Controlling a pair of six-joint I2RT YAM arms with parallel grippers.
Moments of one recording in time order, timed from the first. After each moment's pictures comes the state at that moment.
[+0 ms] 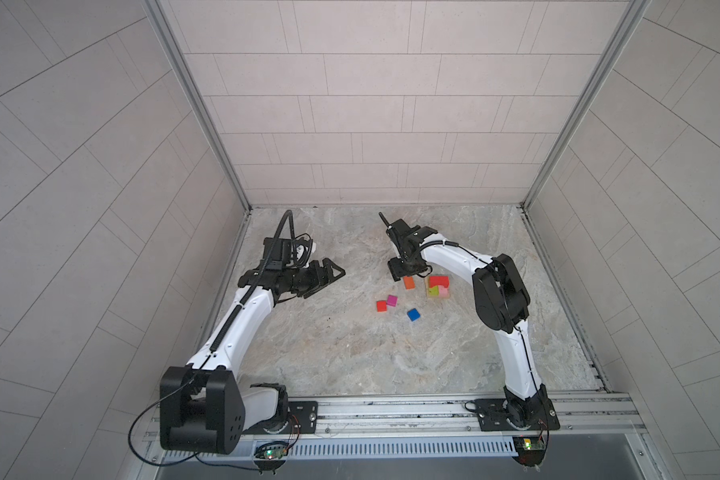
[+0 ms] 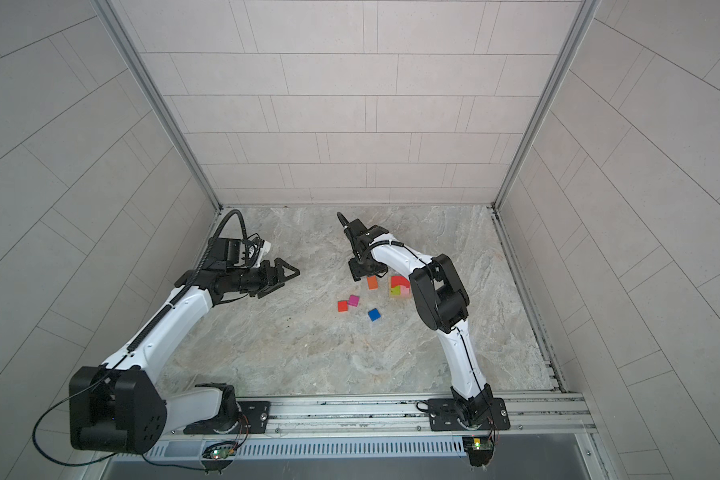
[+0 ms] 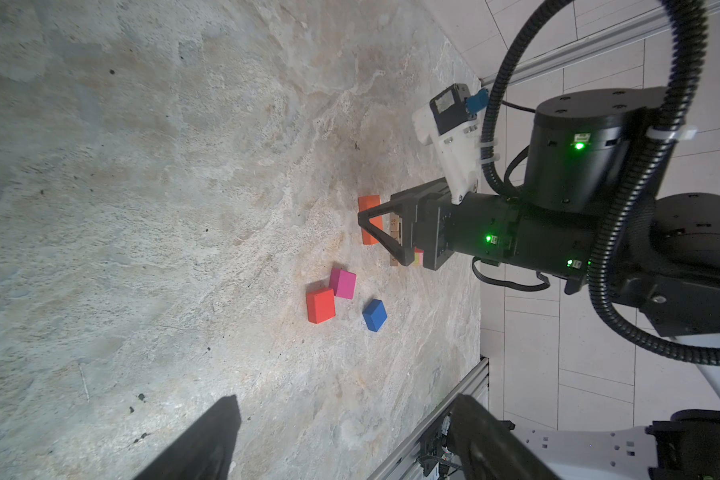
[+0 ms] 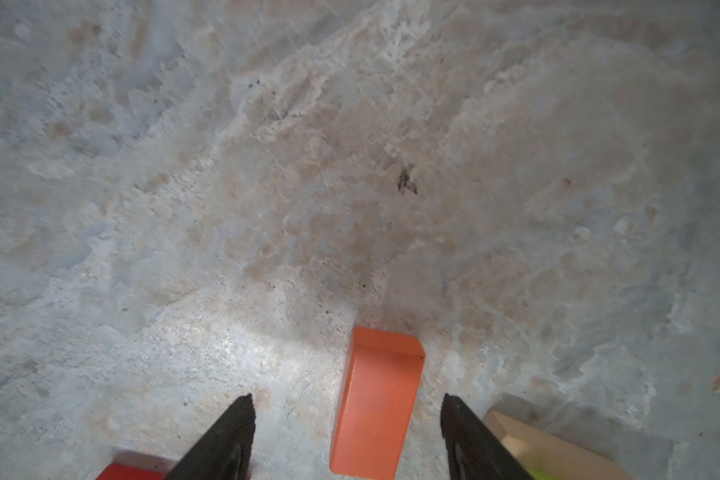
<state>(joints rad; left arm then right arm) -0.08 1.25 0.92 -0.57 0.71 -0.49 0.55 2.19 1.79 -0.91 0.08 0.24</state>
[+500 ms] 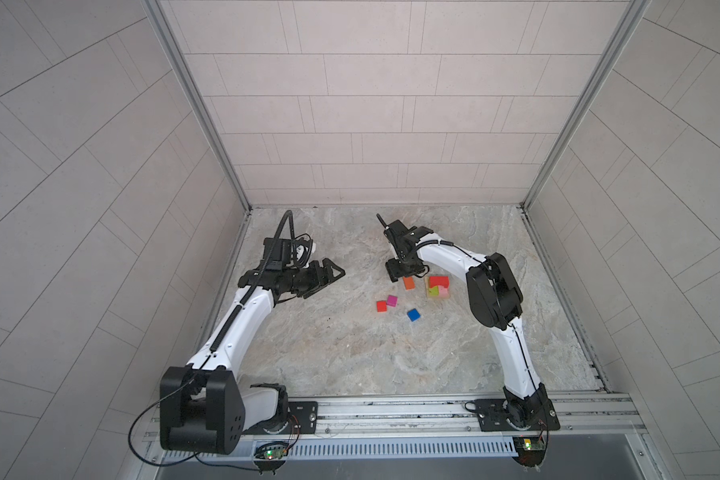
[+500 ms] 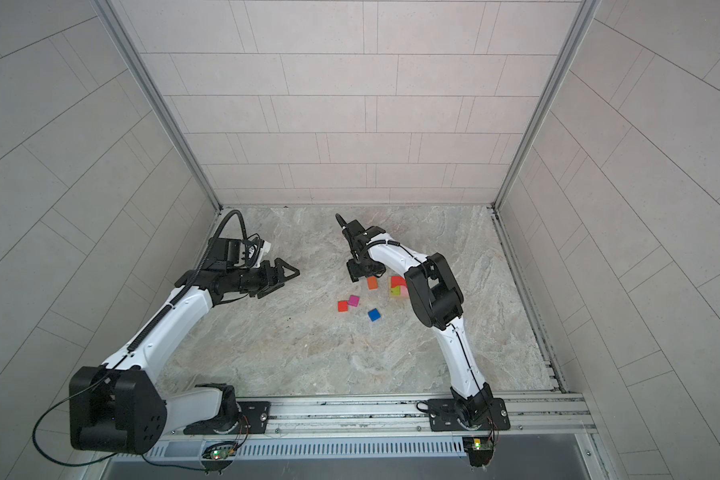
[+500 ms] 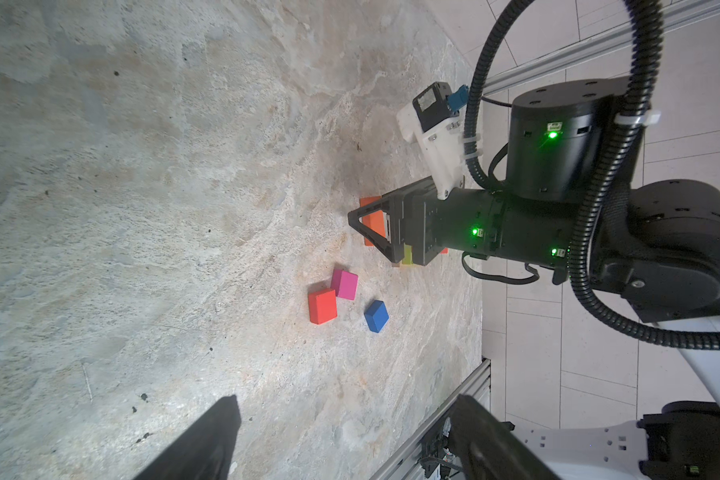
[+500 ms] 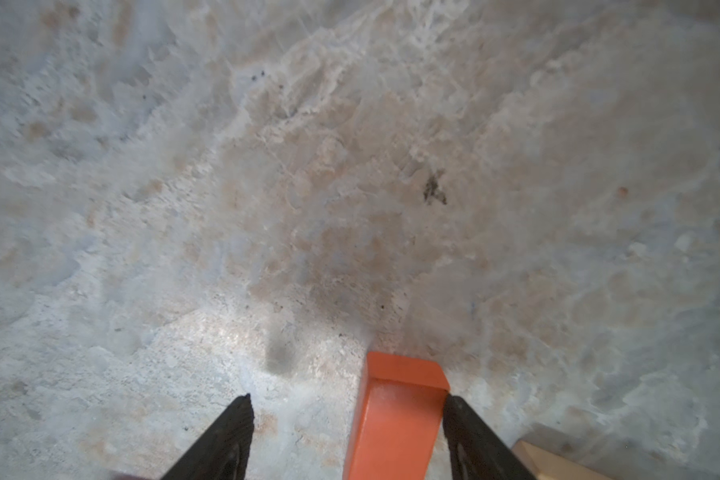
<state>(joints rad) -0.08 1.25 0.92 -0.57 0.70 -0.49 0.54 2.24 1.84 -0.93 0.03 0.24</state>
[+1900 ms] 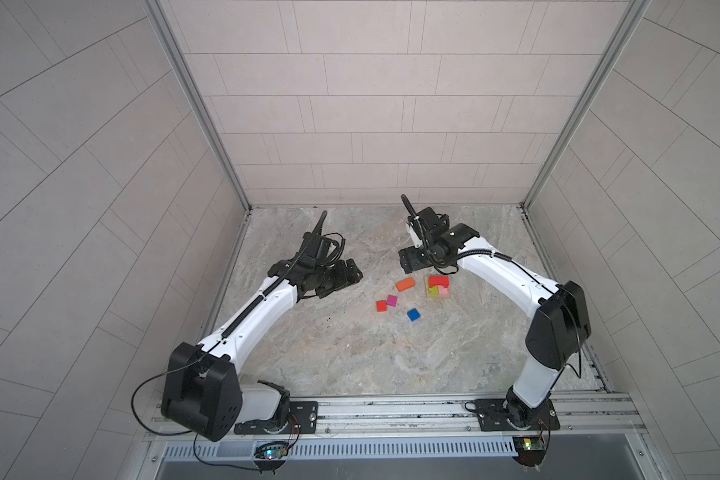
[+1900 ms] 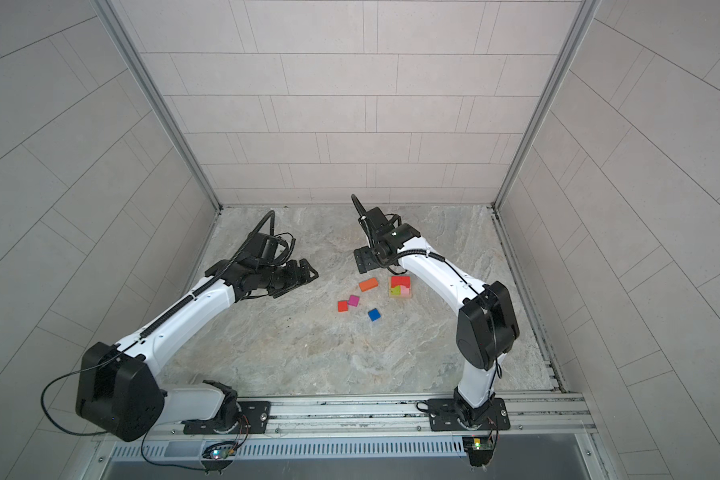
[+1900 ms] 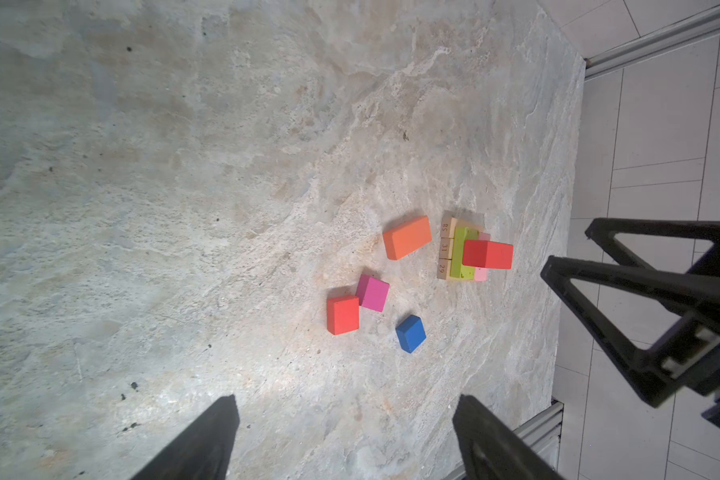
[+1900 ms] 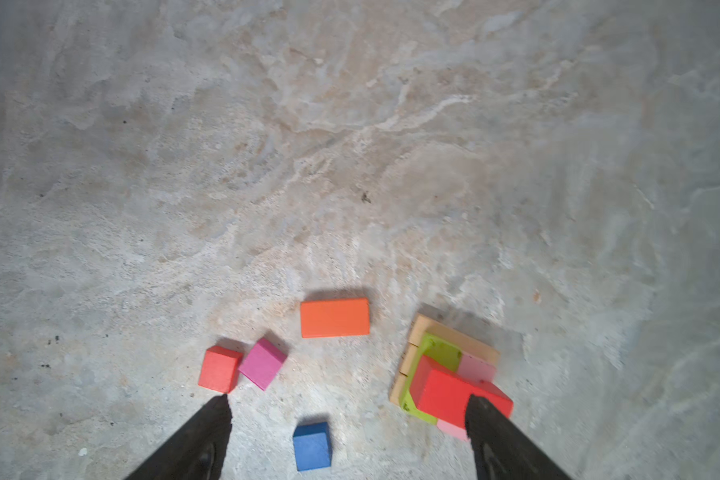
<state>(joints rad) -0.40 1.35 1.06 -0.63 0.29 -0.70 0.53 1.71 1.54 -0.87 0.11 0.25</state>
